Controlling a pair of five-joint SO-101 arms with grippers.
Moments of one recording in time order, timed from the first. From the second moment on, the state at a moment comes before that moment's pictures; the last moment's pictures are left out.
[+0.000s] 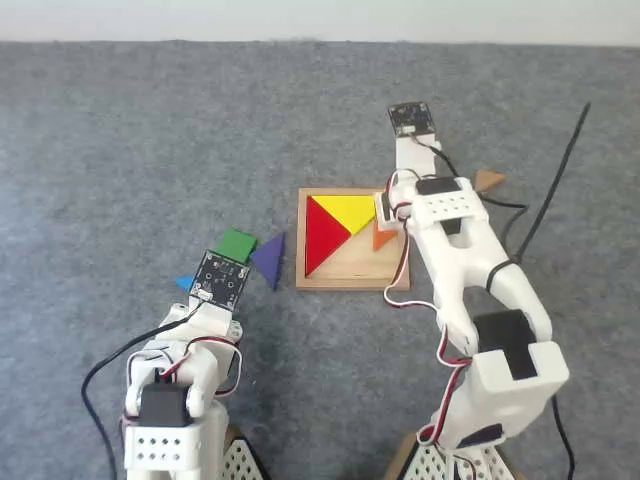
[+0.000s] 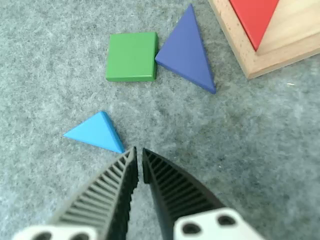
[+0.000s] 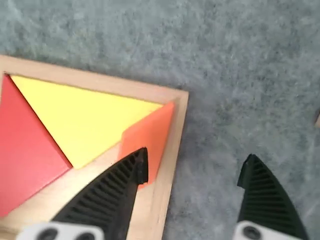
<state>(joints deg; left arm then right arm) -5.3 -103.1 96.7 72.6 -13.2 -15.1 10.6 18.5 44.3 -1.5</state>
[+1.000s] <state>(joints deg) -5.3 -103.1 96.7 72.6 -13.2 -15.6 16.2 16.8 40.6 1.4</state>
